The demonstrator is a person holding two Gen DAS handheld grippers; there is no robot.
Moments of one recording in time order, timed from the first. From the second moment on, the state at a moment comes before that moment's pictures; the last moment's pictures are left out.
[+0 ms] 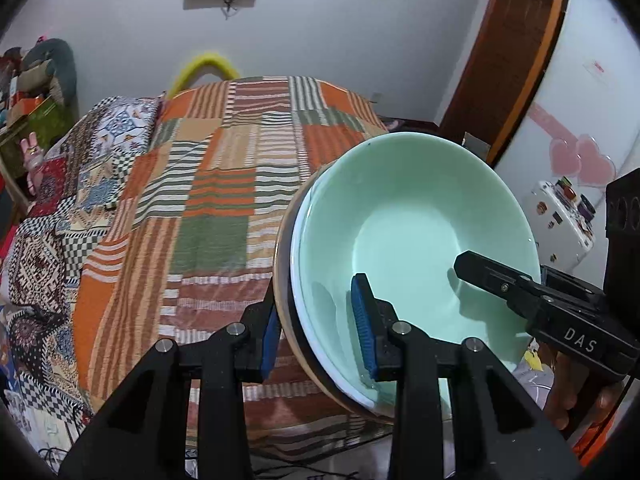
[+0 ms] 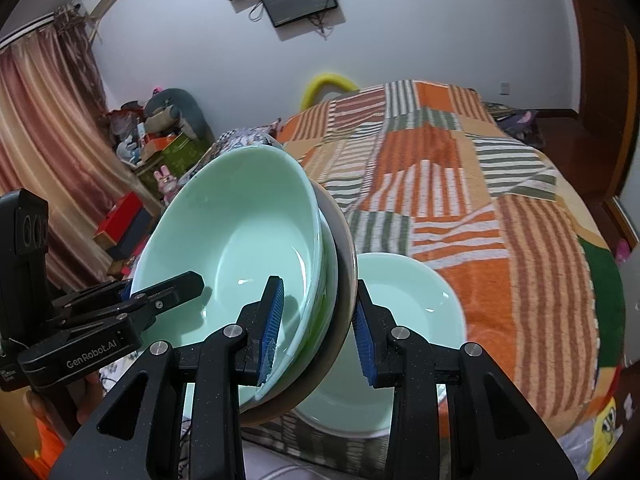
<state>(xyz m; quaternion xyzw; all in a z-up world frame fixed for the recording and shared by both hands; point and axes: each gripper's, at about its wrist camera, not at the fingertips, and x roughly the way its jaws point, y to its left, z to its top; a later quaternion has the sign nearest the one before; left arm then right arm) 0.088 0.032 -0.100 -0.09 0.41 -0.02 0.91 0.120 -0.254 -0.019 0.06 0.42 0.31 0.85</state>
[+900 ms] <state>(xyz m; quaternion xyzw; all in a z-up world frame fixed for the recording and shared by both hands) 0.114 -0.004 -0.144 -0.07 0.48 -0.05 0.88 0.123 -0.285 -0.049 0.07 0.46 0.26 0.85</state>
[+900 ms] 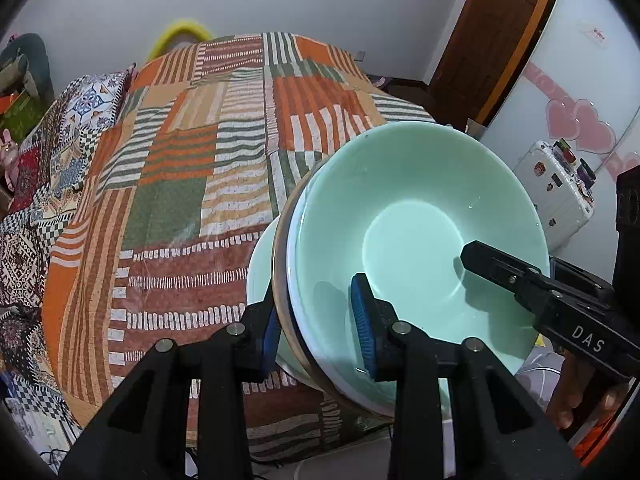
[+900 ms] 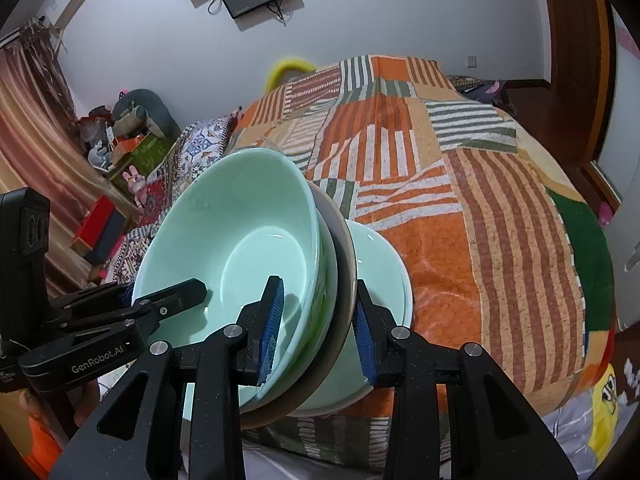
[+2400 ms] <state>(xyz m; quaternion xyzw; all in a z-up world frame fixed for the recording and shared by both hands) 0.120 0.024 -0.150 -0.11 0.47 -0.03 0.87 0.128 -0.291 -0.057 0.07 0.46 0.27 0.85</state>
